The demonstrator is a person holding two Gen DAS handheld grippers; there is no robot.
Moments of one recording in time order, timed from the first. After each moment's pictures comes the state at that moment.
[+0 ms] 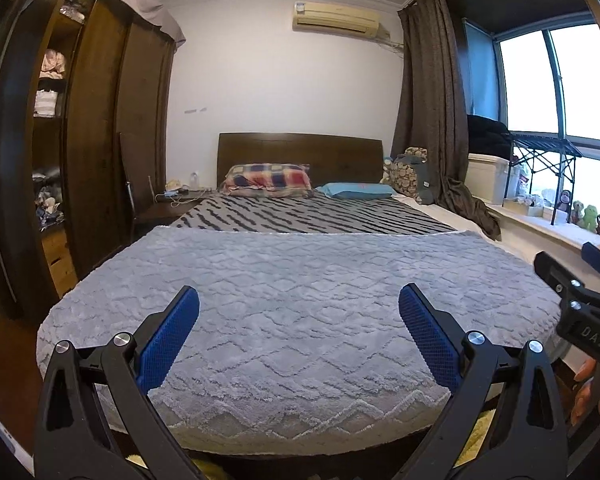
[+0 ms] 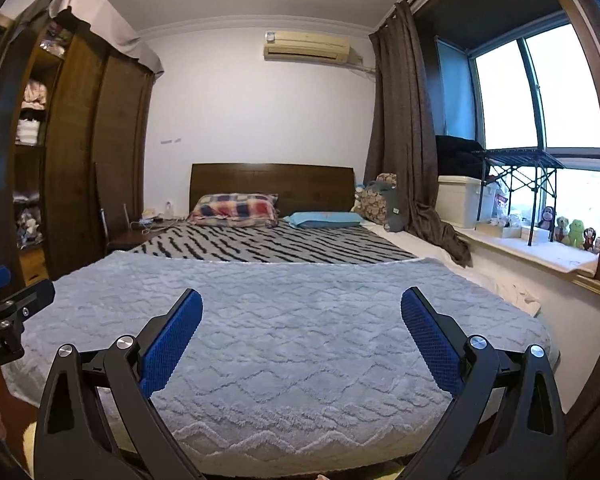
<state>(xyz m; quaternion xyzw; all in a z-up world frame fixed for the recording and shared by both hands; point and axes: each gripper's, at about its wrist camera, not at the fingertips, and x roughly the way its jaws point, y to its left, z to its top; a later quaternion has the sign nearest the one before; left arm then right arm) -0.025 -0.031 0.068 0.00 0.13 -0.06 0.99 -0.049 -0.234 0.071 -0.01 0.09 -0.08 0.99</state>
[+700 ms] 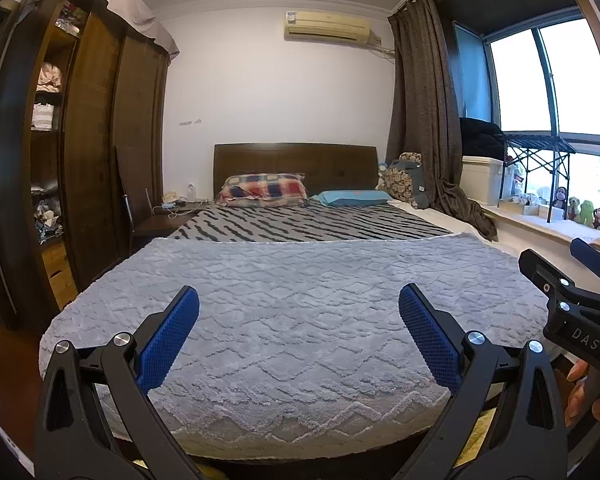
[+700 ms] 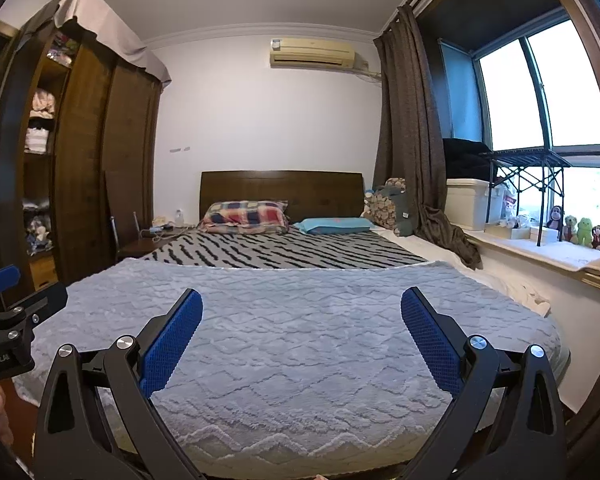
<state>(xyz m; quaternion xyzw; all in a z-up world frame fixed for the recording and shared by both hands) -0.036 -0.035 0.070 0.01 0.11 -0.07 0.99 -0.057 -0.233 0.072 0.00 0.07 -0.06 1.00</state>
